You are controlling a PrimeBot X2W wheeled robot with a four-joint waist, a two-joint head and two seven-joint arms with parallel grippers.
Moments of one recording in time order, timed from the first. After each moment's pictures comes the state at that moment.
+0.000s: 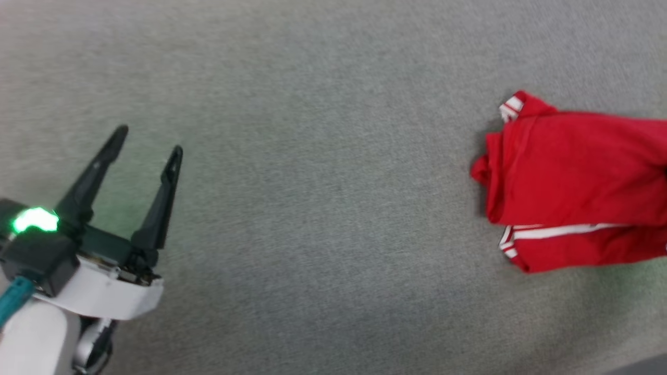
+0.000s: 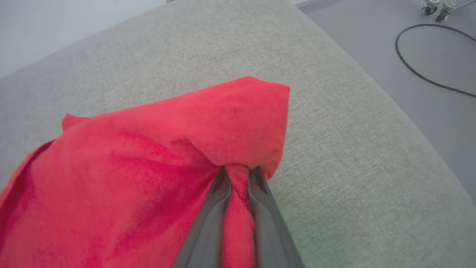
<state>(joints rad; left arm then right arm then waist) -0.26 0.54 -0.14 -0.12 -0.34 -0.13 -0.26 -0.36 -0.22 -0.35 0.09 0.47 0.13 0.51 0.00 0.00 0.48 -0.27</state>
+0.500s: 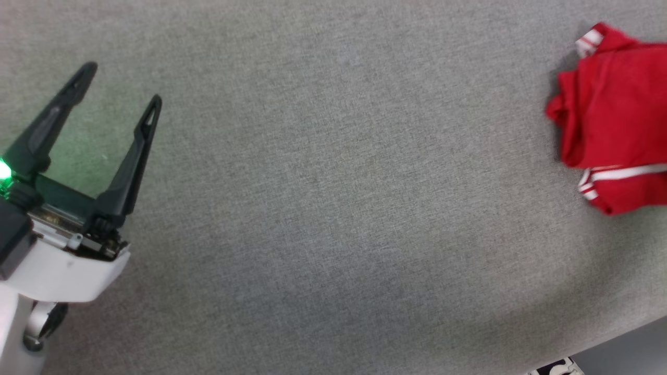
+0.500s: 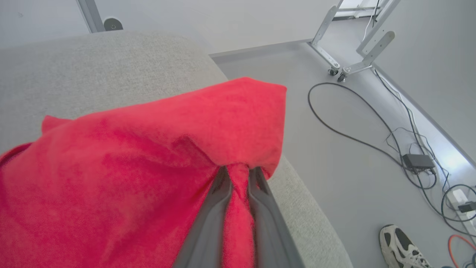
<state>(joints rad) -0.39 0.70 -0.17 -0.22 -0.35 -0.13 -0.26 -0.57 -0.33 -0.40 0.28 0.29 0.13 0.32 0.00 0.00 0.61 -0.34</state>
